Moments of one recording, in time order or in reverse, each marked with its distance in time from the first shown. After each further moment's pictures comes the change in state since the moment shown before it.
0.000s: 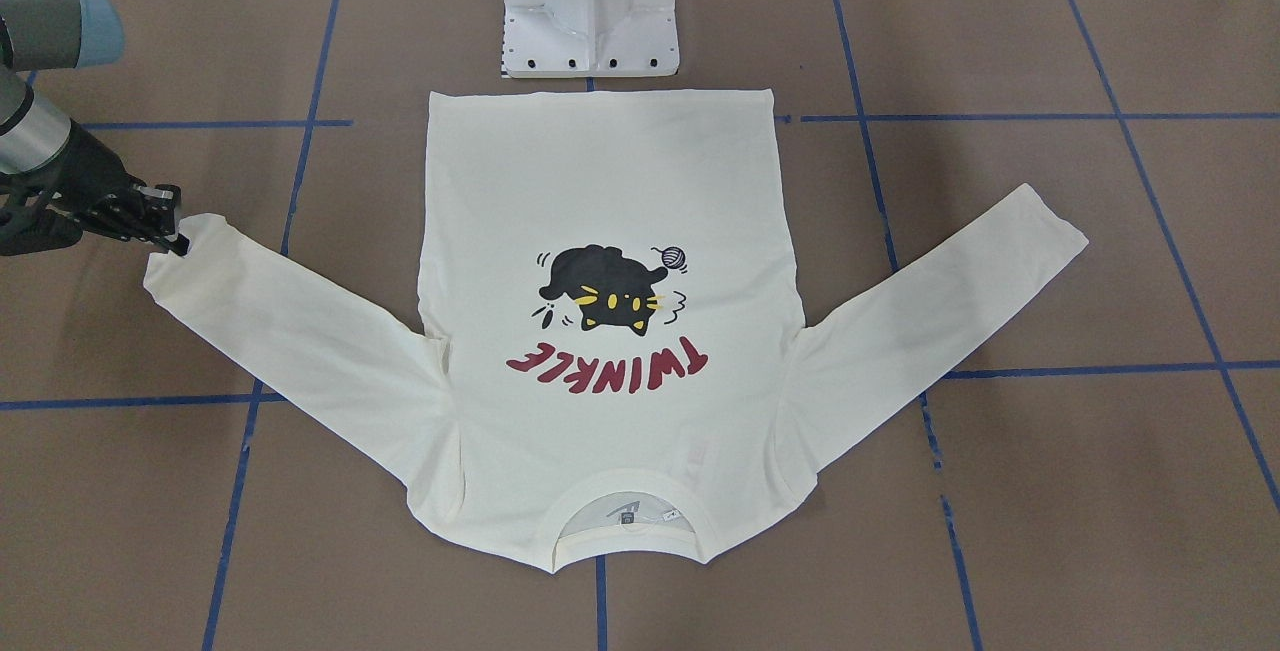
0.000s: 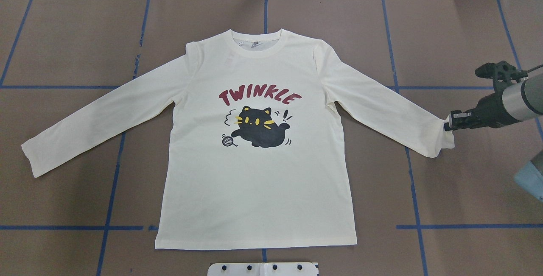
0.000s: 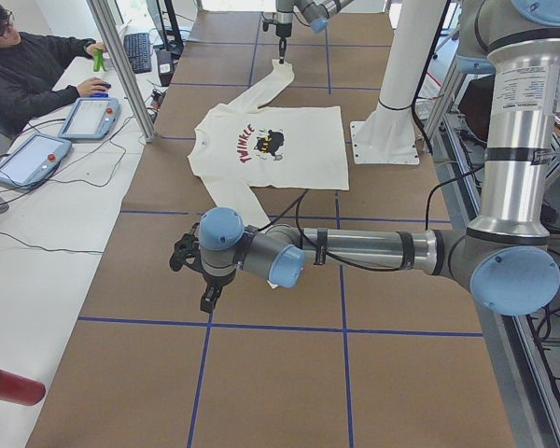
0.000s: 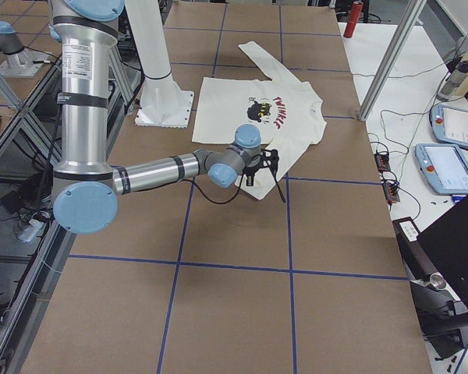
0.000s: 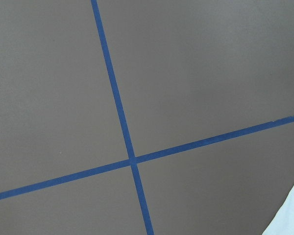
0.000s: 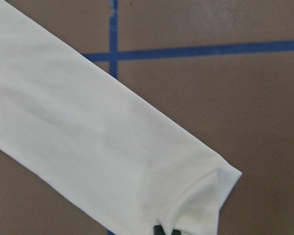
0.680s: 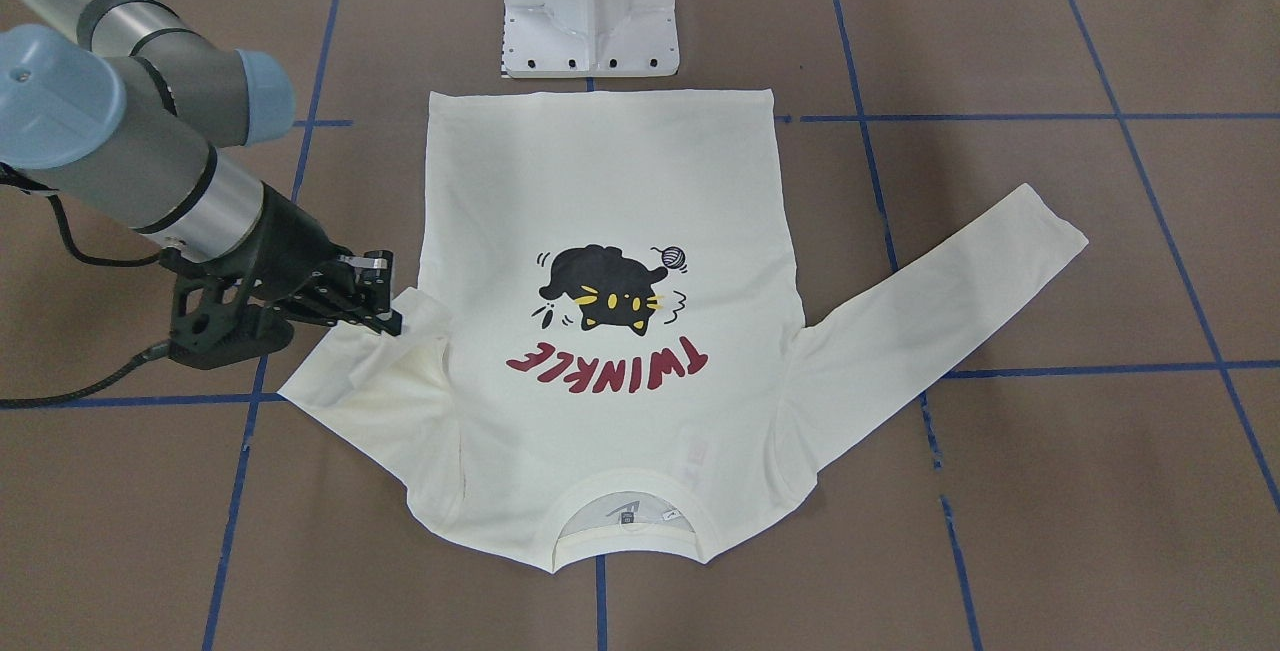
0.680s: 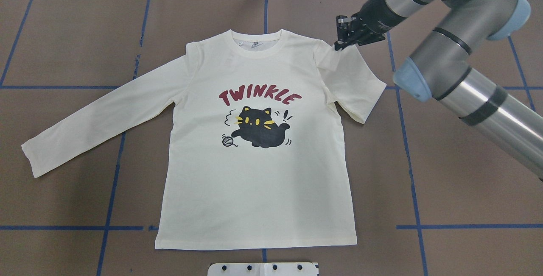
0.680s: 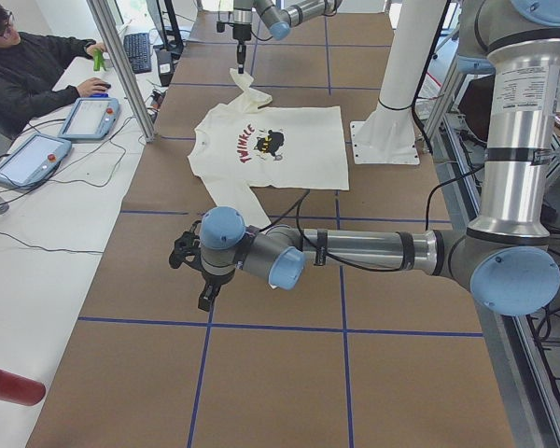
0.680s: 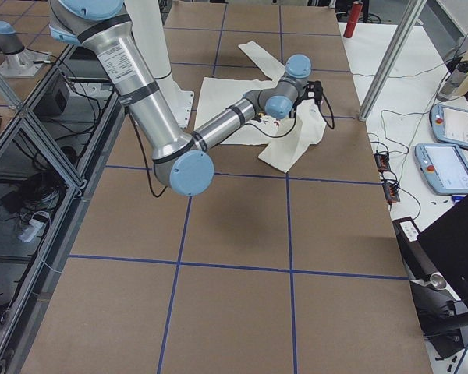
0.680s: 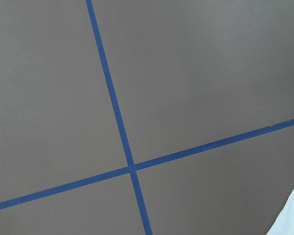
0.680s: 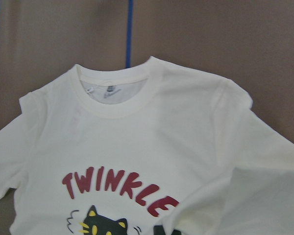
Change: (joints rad) left arm 0.000 0.001 0.003 -0.046 0.002 -0.007; right arm -0.003 0.698 -0.297 -0.186 0.091 0.102
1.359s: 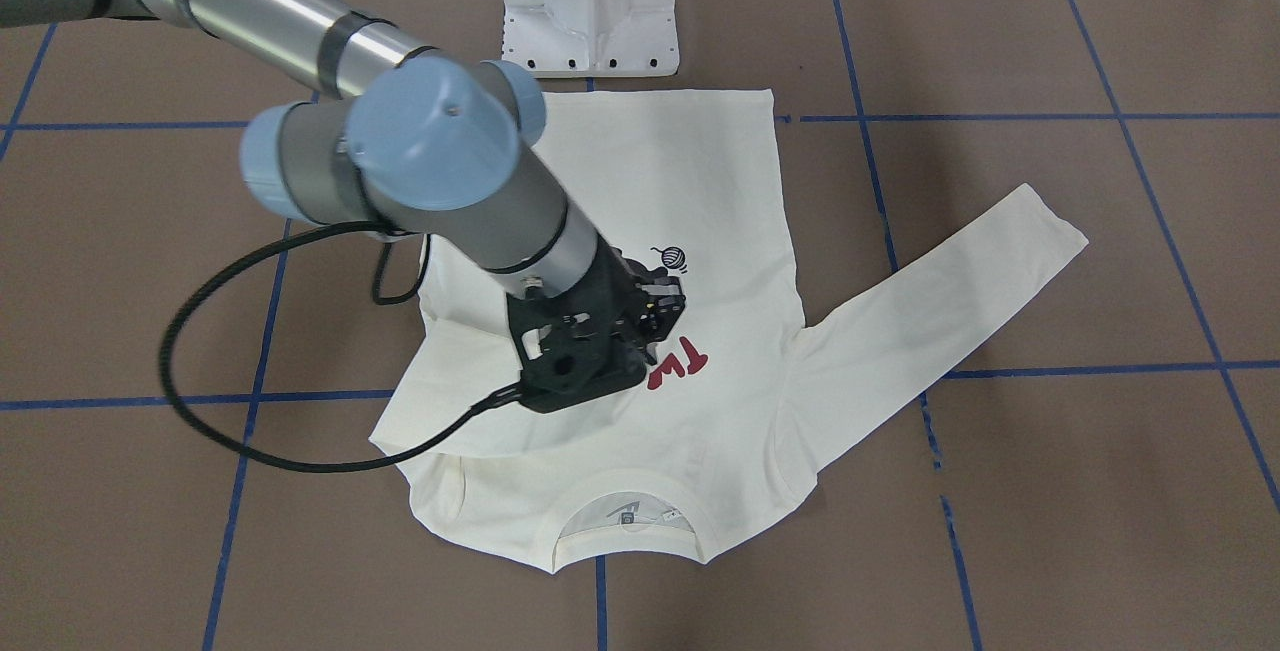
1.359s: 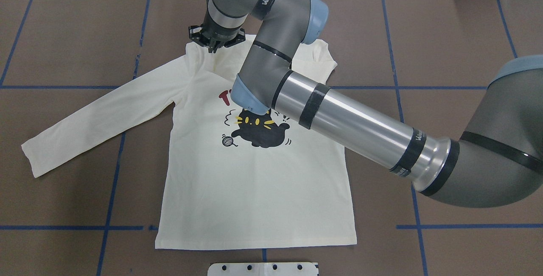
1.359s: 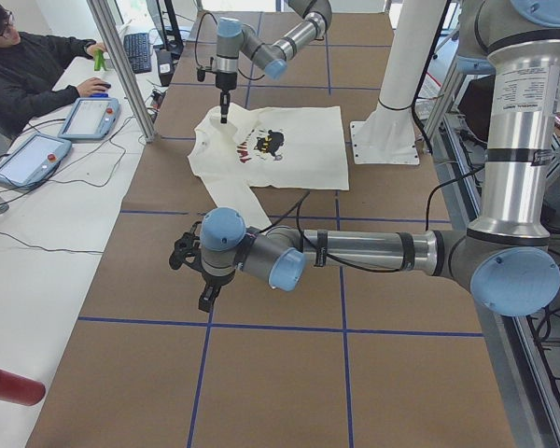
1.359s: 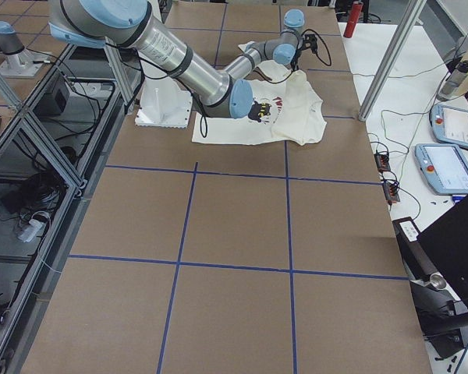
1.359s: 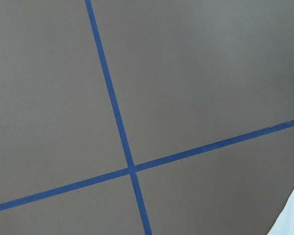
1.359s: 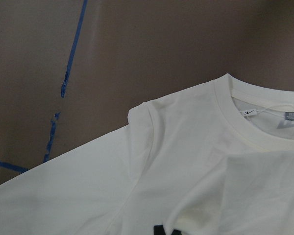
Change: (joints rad) left arm -0.001 0.001 0.004 -0.001 -0.001 -0.001; right arm -0.277 0.489 -0.516 0.080 -0.367 0.002
